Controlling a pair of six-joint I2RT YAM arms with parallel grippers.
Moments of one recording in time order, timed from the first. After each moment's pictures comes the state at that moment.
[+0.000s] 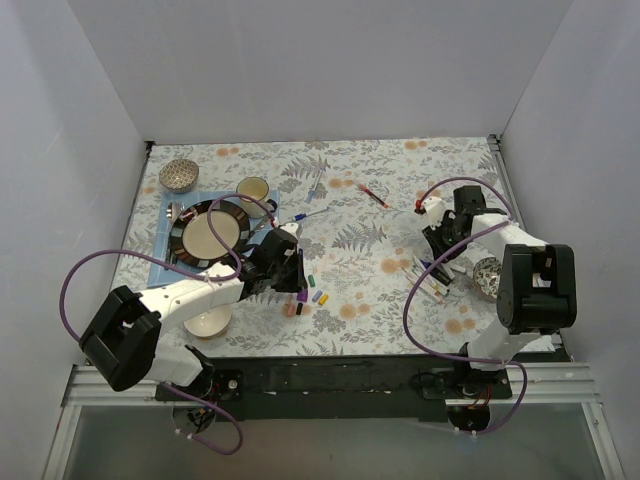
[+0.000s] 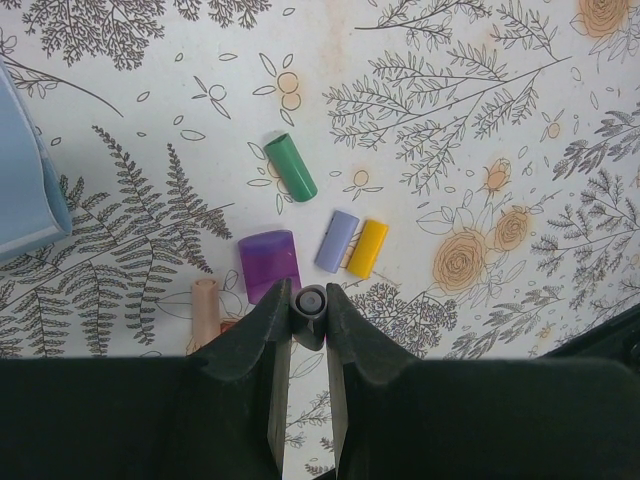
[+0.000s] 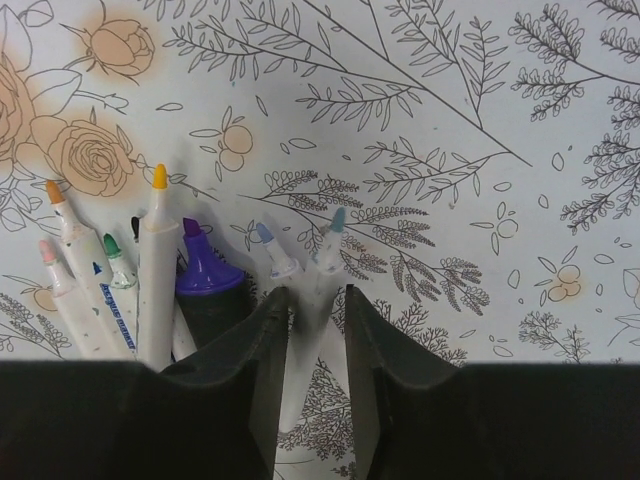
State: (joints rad) left arm -0.75 1.35 0.76 -0.29 -0.01 -0.61; right arm 0.03 1.62 0.96 -0.54 -0.25 -0.64
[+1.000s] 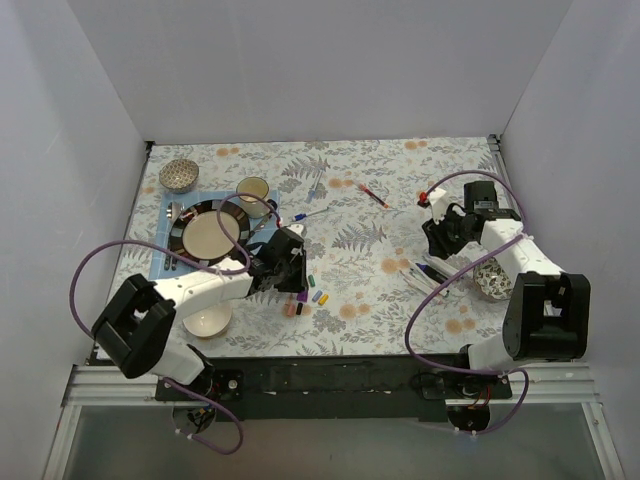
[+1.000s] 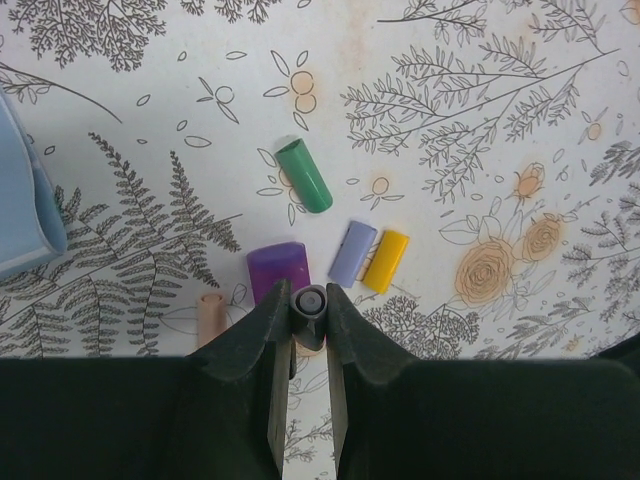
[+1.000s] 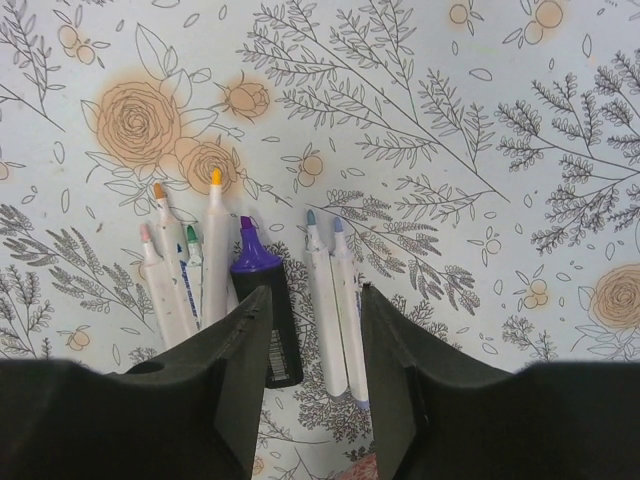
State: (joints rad) left arm -0.75 1.40 0.77 -0.29 -0.02 -0.60; right arm 0.01 1.47 0.97 -0.60 -0.39 -0.68
